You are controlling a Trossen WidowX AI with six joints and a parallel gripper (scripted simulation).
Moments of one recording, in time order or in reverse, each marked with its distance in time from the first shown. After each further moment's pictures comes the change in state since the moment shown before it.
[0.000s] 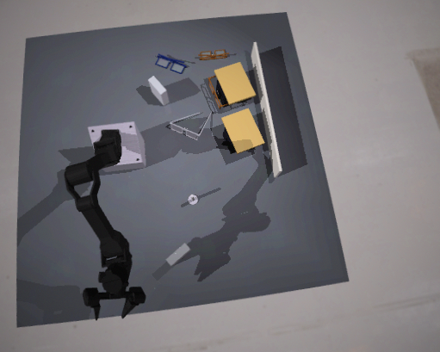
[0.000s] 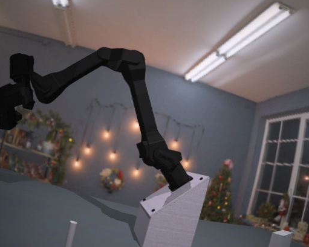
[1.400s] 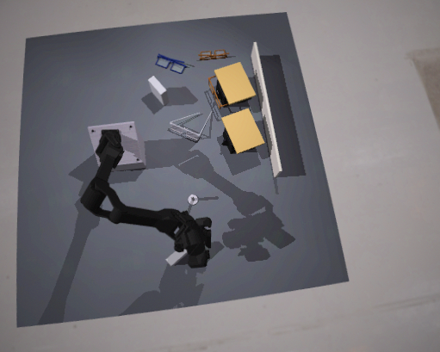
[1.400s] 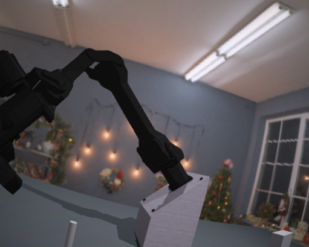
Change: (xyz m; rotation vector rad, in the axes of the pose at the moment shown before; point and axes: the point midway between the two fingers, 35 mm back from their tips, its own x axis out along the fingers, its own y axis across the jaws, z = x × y) arm -0.203 -0.304 0.038 -0.840 0.160 -0.918
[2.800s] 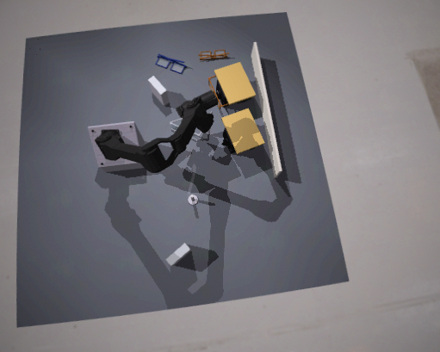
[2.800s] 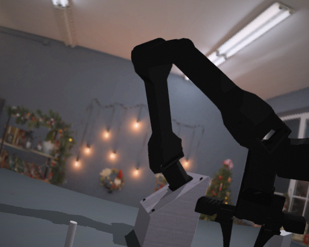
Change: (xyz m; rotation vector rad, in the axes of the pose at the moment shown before) arm -0.237 -0.429 0.016 -2.576 0.573 -0.699
